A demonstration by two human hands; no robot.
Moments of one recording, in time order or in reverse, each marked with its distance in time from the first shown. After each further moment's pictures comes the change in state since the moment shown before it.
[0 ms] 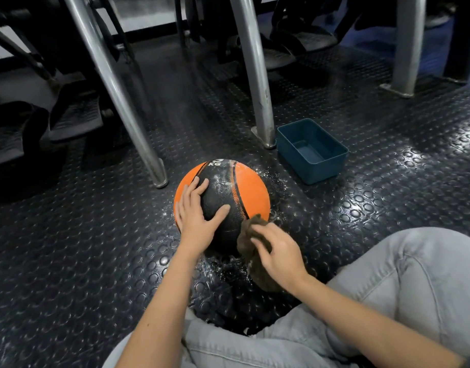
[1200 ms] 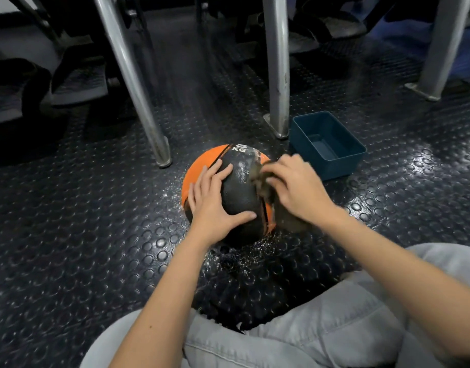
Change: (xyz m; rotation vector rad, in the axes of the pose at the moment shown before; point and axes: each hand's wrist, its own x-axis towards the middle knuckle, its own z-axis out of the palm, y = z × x) left_hand -0.004 0.014 0.007 0.097 -0.113 0.073; right_hand 0.108 -0.002 -0.054 -0.364 -0.151 -0.282
